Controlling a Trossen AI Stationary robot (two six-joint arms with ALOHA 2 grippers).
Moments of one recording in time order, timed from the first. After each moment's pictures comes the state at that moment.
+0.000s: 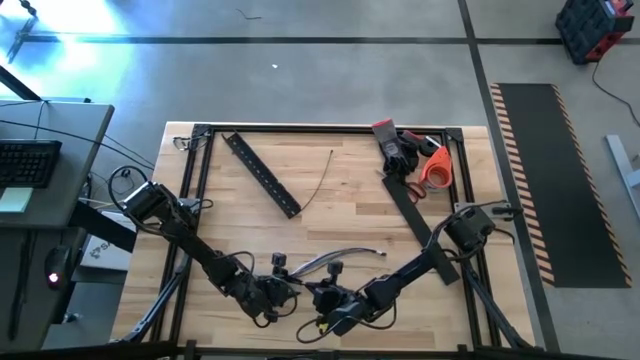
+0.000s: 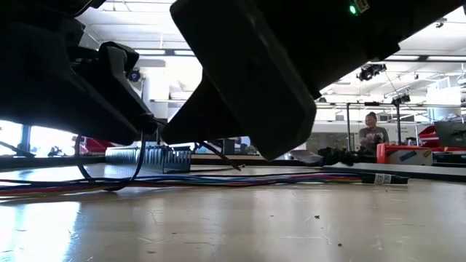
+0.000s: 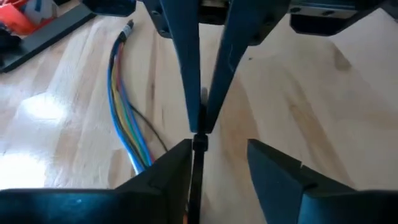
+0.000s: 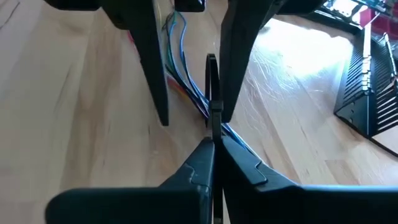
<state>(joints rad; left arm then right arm) -0.72 1.81 0.79 0.29 -0.64 -0.16 0.59 2.26 1.43 0.08 0.81 0.24</state>
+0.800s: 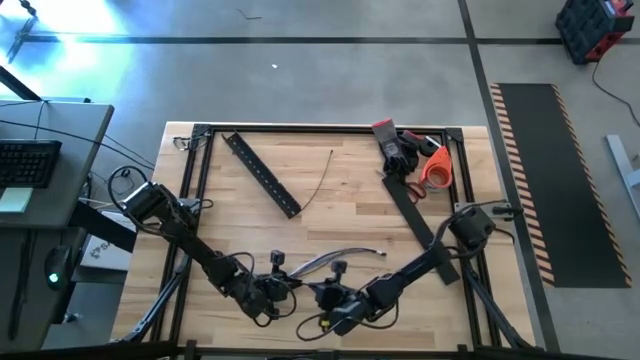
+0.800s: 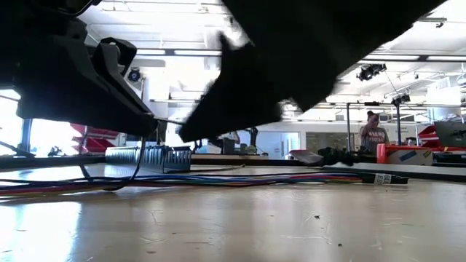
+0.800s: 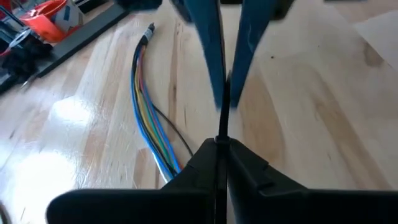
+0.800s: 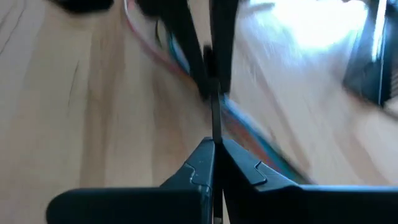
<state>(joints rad) -0.73 1.81 0.79 0.27 -0.73 -0.13 0.61 2.21 1.43 -0.09 0.74 0.43</state>
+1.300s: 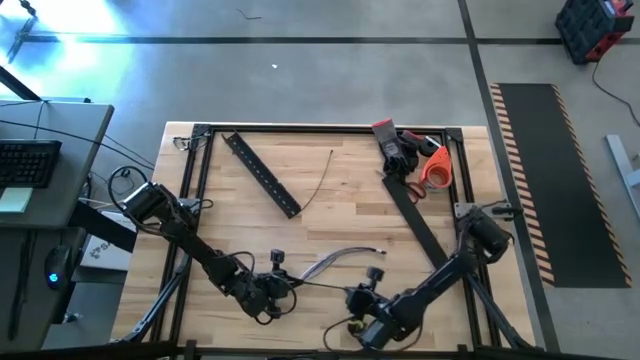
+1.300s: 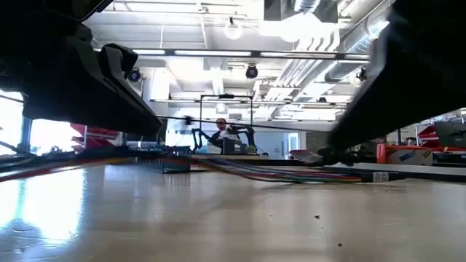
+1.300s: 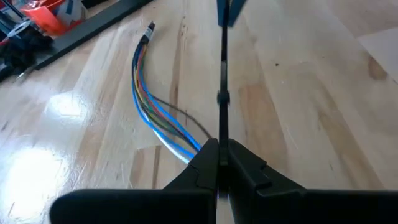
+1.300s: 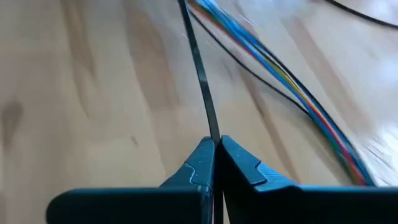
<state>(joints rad) -0.73 1.81 0.77 0.27 -0.72 -0.20 0.79 2.12 1.43 -0.72 0.72 0.98</state>
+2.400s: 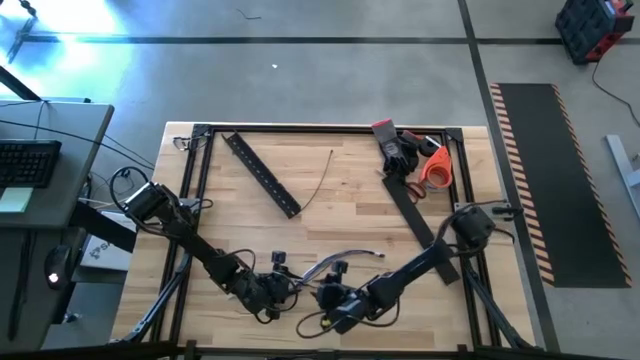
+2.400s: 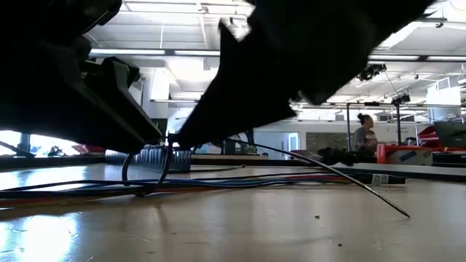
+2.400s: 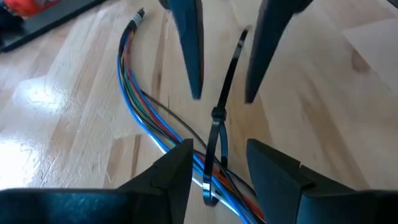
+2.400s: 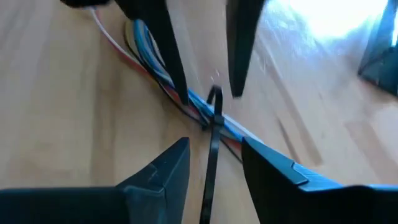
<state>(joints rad) -0.70 1.83 0.76 0.34 -0.64 -0.21 0.60 2.21 1.42 -0.09 0.69 0.44</state>
